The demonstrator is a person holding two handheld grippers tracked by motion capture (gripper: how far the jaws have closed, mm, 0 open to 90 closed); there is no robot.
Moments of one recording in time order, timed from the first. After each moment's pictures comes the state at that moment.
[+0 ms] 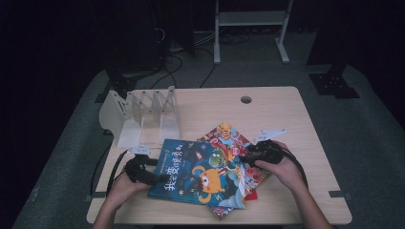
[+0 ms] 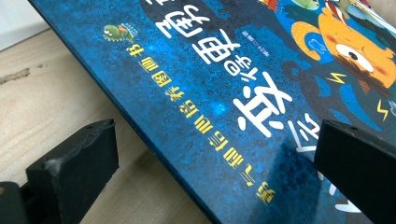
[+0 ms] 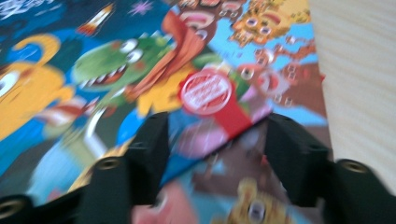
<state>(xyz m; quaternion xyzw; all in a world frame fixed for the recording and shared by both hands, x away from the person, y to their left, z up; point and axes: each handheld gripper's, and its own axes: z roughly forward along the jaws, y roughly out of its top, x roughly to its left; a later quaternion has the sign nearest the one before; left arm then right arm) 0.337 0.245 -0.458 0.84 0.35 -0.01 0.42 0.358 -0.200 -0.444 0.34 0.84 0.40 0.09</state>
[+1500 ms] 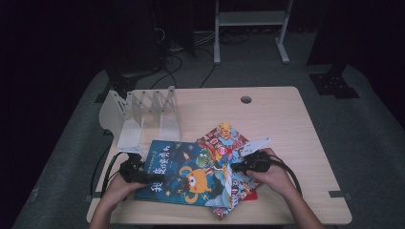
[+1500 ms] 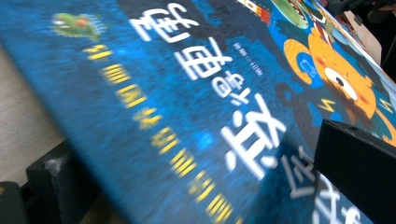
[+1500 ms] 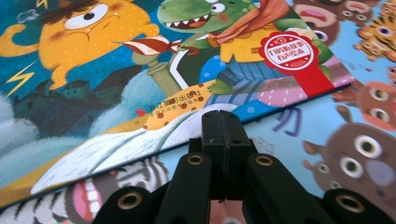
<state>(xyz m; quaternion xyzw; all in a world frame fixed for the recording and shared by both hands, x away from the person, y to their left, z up) 0.342 0.269 -0.471 0.81 0.39 -0.07 0.44 0.335 -0.162 -0.443 0.23 0.89 0.39 0.05</state>
